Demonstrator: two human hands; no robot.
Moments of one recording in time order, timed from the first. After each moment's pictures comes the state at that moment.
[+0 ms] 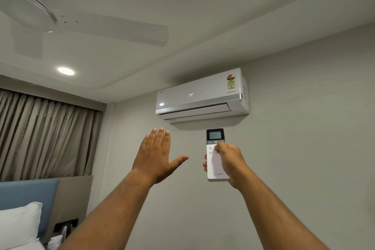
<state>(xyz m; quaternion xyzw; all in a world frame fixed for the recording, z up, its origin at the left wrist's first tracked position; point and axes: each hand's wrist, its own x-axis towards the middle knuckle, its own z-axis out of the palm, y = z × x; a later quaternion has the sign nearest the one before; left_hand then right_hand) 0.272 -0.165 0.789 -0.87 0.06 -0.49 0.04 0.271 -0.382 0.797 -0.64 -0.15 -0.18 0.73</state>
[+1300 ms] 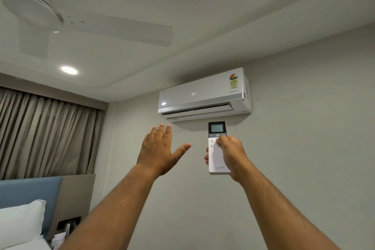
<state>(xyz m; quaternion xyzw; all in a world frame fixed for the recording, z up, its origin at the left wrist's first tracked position) 0.256 -0.161 0.798 -0.87 0.07 -0.48 -0.08 0.261 -0.369 0.805 -0.63 -0.17 -0.21 0.73</state>
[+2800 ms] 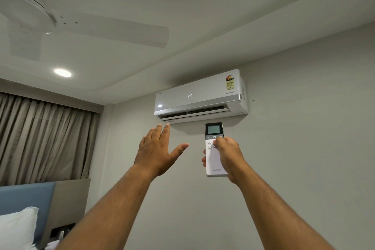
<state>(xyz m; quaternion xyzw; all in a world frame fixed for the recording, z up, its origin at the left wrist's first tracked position) 0.269 -0.155 0.802 -0.86 0.09 -0.49 -0.11 0.266 -0.365 0.803 -0.64 -0.18 -0.24 0.71</state>
